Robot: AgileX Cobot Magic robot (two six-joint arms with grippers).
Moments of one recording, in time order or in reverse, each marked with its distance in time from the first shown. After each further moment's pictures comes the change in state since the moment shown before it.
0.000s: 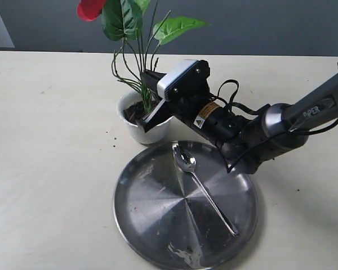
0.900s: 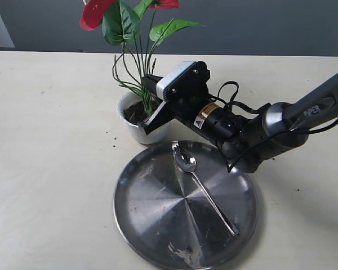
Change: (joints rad) left arm 0.000 0.000 0.000 0.000 0.000 0.000; right arm -0.001 0.000 -0.002 -0.008 0.069 0.002
